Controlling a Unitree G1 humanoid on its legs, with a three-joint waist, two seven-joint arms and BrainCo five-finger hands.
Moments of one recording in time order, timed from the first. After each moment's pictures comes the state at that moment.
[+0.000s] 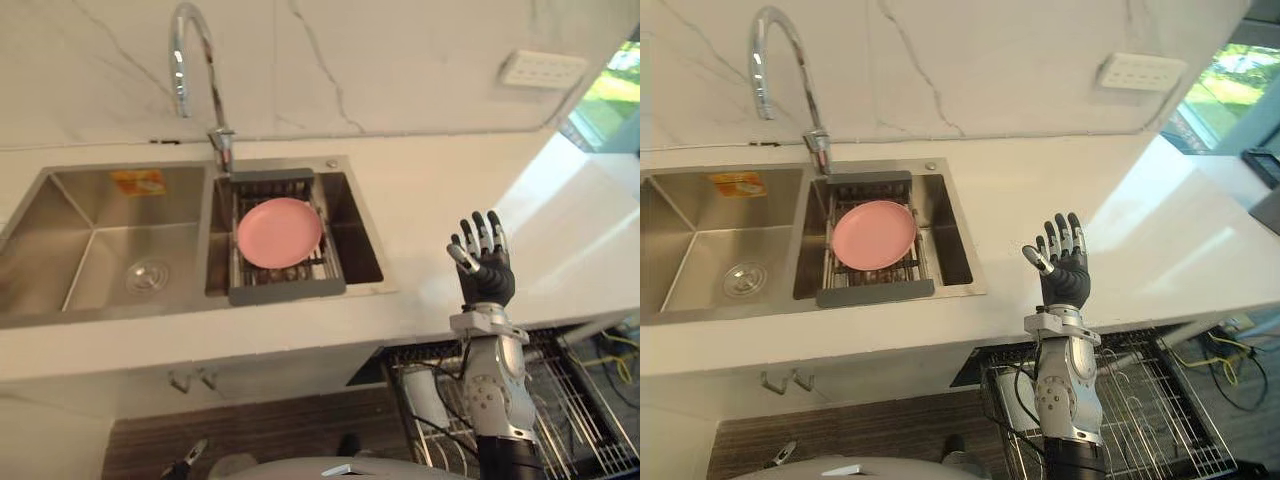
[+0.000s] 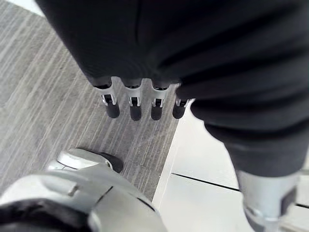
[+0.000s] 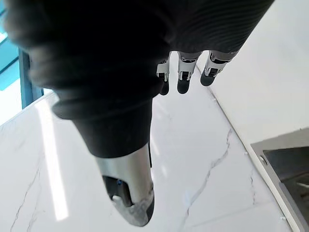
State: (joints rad) left arm 0.23 0.10 0.21 0.99 -0.30 0.09 0.05; right arm 0.04 -0.16 -0.20 -0.15 0.71 -0.13 0.06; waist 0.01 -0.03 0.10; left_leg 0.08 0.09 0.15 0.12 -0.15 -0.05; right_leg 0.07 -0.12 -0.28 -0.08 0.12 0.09
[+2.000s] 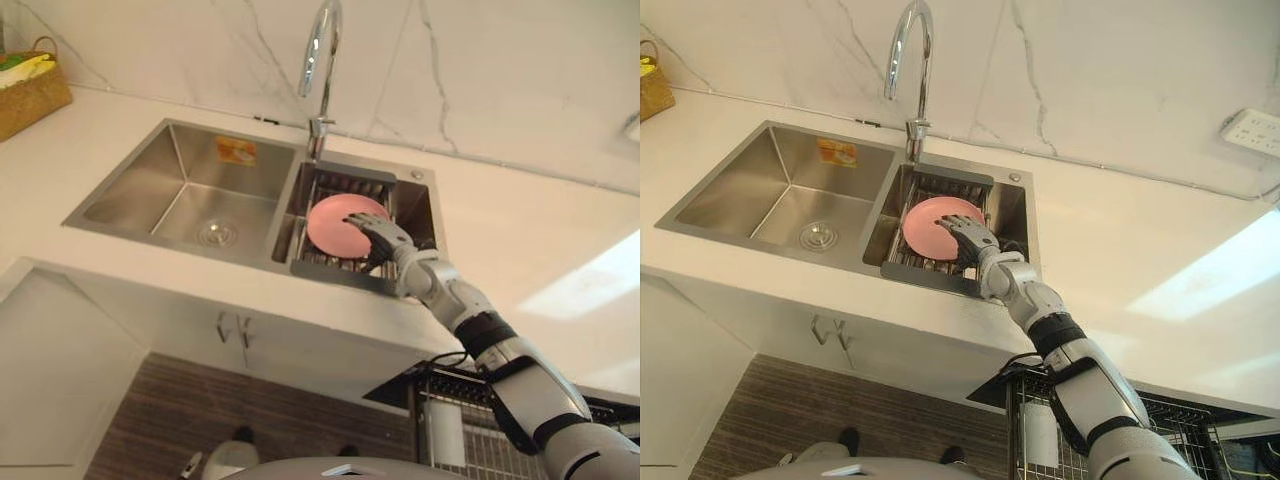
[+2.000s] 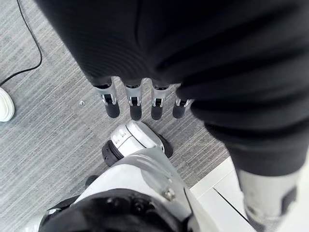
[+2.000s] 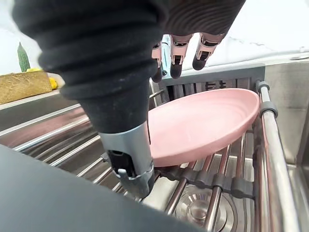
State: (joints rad) left arm 0.23 0.15 0.27 0.99 -0.39 0.33 -0.14; right arm -0.63 -0.48 0.44 0.61 -0.74 -0.18 0.02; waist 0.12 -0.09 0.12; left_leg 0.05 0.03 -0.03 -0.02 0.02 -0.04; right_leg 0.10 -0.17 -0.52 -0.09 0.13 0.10
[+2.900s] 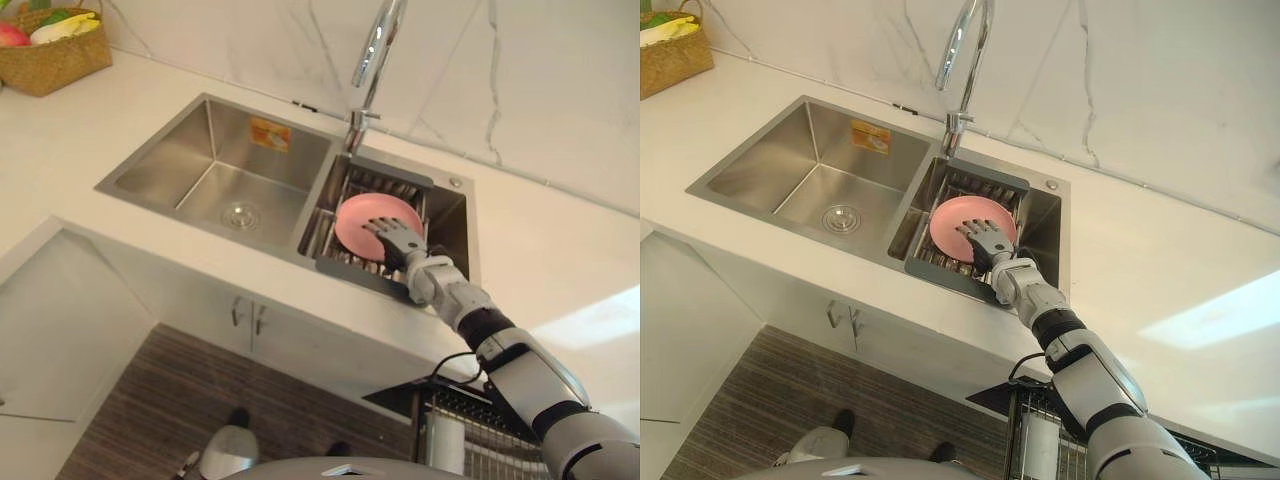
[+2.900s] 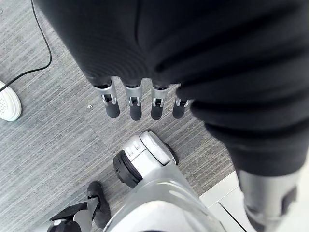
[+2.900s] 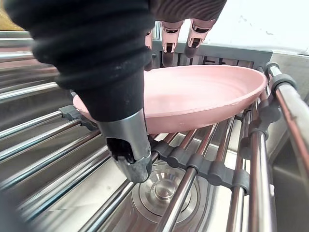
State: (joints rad) left arm 0.25 0.16 0.26 0.97 -0.35 0.26 -0.12; right arm -0.68 -0.48 0.51 0.85 -0.87 -0.14 -0.17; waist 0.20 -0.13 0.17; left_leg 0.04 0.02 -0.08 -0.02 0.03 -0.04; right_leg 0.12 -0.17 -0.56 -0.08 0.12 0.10
